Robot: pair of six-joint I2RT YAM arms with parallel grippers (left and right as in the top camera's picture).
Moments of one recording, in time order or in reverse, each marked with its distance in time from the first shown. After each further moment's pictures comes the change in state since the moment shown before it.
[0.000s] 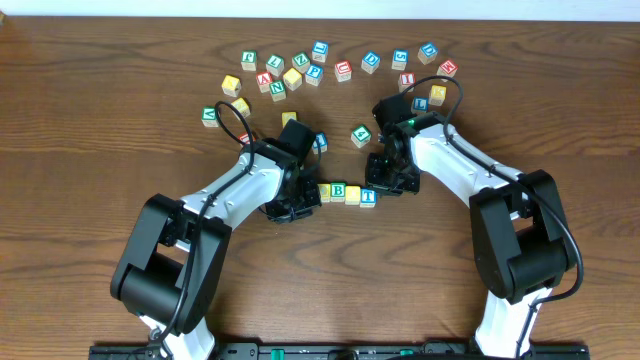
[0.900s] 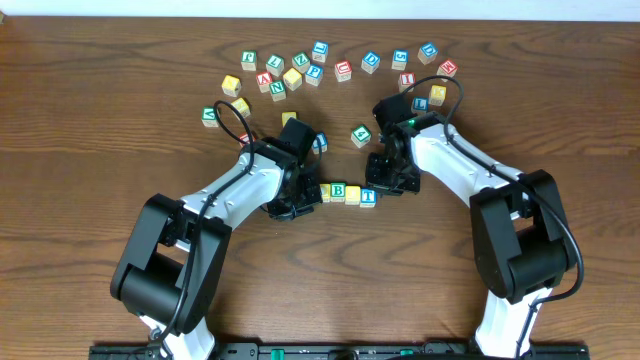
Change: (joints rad) left arm 0.000 0.000 0.000 0.034 -0.007 -0.026; right arm -0.006 0.000 0.000 0.000 0.003 0.000
